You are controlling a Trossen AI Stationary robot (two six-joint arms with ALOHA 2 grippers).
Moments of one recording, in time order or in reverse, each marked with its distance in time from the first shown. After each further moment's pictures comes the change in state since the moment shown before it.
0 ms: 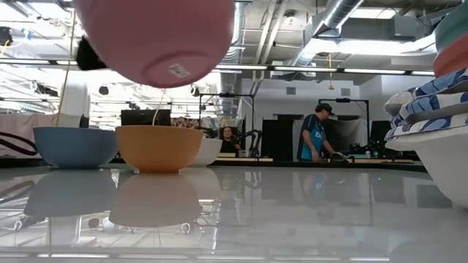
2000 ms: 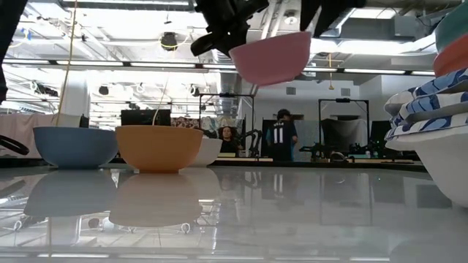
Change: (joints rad) left arm 0.491 0.461 0.773 -0.286 -0.049 0.532; right arm -0.386 -0.092 -0.147 -0.012 -0.147 -0.253
